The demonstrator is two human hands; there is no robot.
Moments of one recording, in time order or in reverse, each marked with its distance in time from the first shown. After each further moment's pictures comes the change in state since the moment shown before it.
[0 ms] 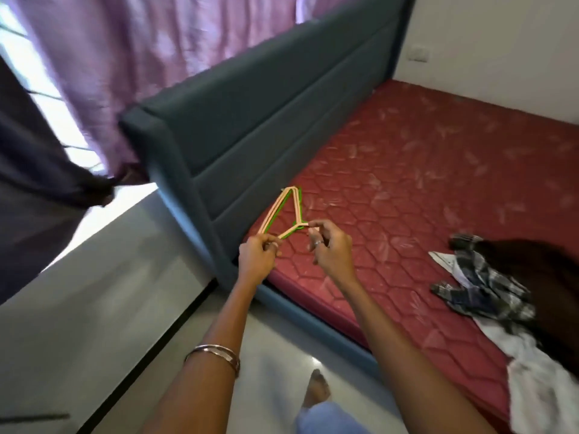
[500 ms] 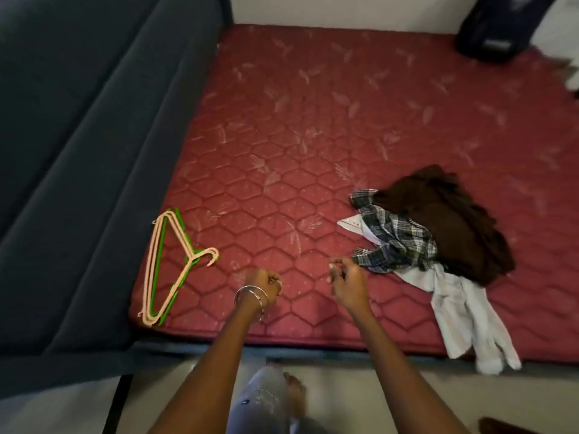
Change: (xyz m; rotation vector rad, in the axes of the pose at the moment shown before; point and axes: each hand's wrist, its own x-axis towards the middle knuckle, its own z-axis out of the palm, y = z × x) left_hand 0.113 0.021 0.280 0.298 -0.756 -0.037; right_hand 0.029 0.205 -0.186 -0.202 0.401 0.613
